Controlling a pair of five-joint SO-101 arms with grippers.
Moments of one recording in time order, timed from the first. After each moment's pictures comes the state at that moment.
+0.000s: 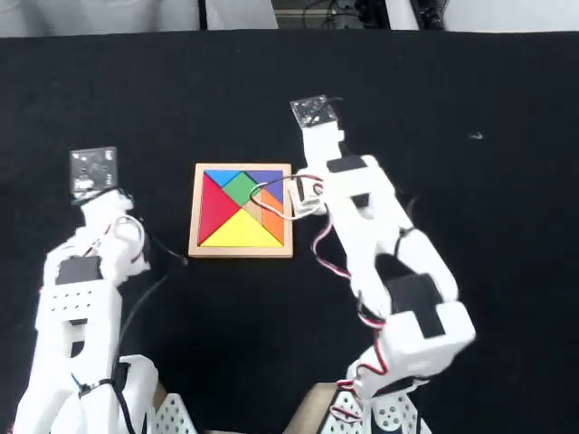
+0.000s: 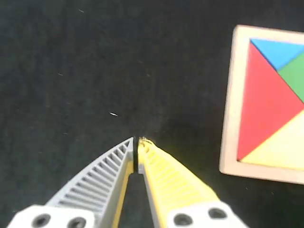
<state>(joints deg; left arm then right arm) -12.5 -44.1 66.8 40.2 -3.0 -12.9 10.5 23.2 47.3 2.7</state>
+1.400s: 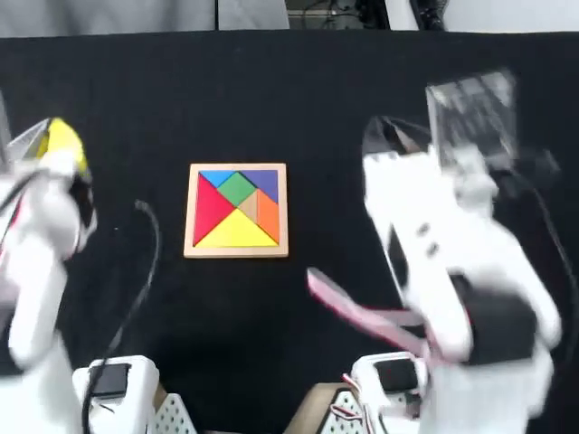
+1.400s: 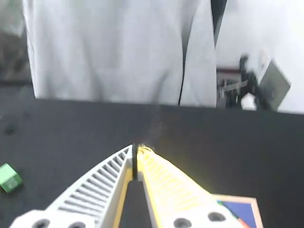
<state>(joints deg) -11.4 -57.6 11.9 70.1 -2.7 -5.8 -55.1 10.1 72.9 5.3</state>
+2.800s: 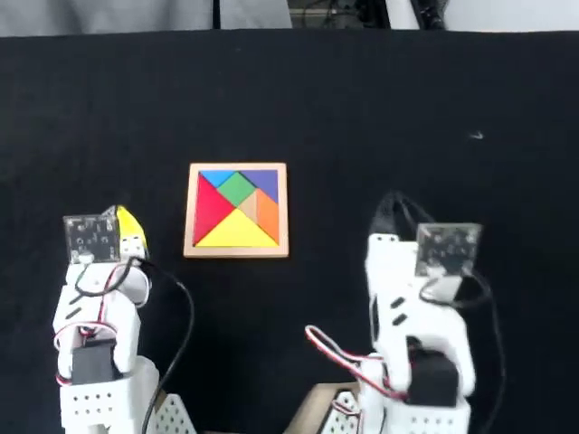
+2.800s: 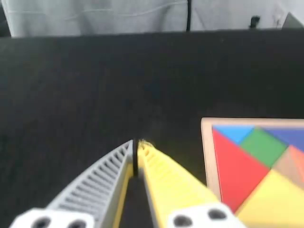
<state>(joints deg) -11.2 -104.0 96.2 36.9 -5.4 3.2 -103.5 81.4 48.4 3.6</state>
